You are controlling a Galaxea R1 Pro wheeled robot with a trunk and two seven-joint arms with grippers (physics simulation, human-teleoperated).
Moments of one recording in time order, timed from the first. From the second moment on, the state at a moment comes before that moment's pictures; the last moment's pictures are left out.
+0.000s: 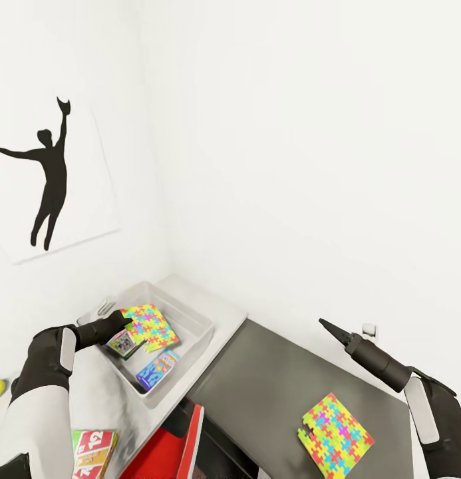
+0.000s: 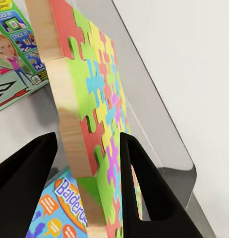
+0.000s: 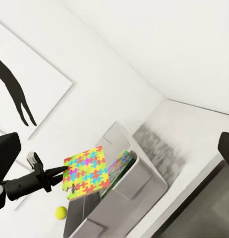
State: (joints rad) left arm -0.76 0.06 0.69 -0.92 -0.03 0.90 -0.54; right arm -0.40 -0.13 -0.45 -1.17 -0.44 0.66 1.06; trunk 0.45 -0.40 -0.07
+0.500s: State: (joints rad) left arm -0.76 0.06 0.69 -0.92 -0.03 0.90 -0.54; right arm -0.40 -0.13 -0.45 -1.17 -0.44 0.66 1.06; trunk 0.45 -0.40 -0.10
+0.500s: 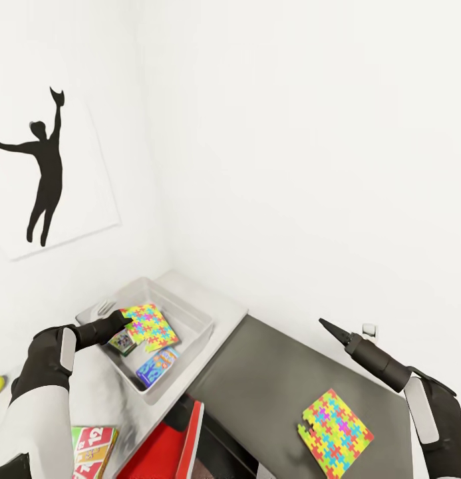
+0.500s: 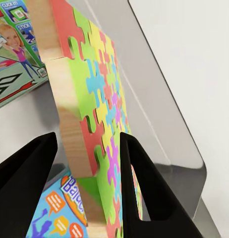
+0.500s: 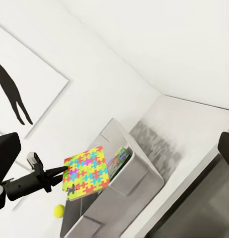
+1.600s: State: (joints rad) left arm -0.76 0.07 0.69 -0.99 -0.01 0.92 -0.60; right arm -0.40 -0.13 -0.45 -1.18 -0.44 0.66 1.07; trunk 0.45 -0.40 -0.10
